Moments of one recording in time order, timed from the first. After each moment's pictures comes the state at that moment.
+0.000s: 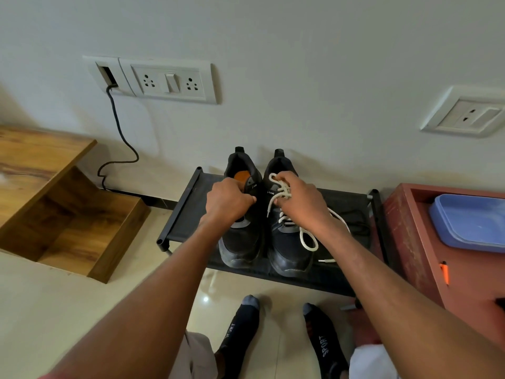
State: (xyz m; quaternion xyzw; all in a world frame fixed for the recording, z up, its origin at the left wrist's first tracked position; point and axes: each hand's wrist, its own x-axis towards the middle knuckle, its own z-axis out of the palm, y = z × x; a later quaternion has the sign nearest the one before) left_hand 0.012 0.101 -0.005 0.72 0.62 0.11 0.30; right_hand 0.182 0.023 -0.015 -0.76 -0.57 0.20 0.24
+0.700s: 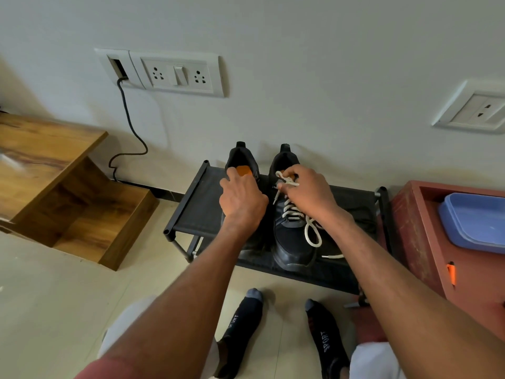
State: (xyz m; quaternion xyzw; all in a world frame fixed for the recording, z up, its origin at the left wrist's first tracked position) left_hand 0.045 0.070 -0.008 0.73 0.67 0.09 0.13; right_hand 0.188 0.032 -0.012 -0.77 -0.52 0.23 0.30
